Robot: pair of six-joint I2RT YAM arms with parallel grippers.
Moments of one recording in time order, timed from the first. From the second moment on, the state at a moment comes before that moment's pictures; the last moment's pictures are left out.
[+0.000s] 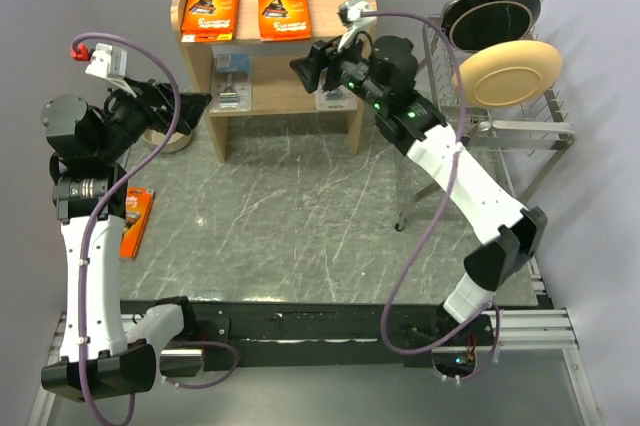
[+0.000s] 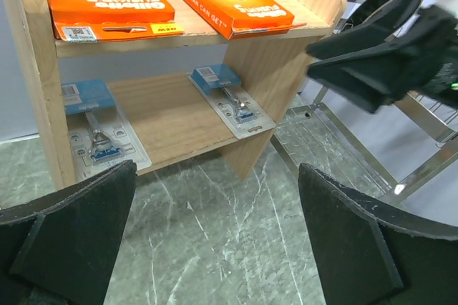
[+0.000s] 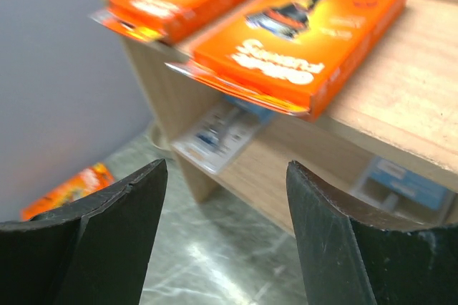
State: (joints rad) left arm 0.14 1.02 1.35 -0.21 0.68 -0.36; right arm 0.61 1.65 1.82 -0.09 -0.15 0.12
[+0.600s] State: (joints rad) left arm 0.14 1.03 1.28 -0.15 0.66 -0.41; right arm 0.63 1.70 1.88 -0.08 -0.05 -0.03
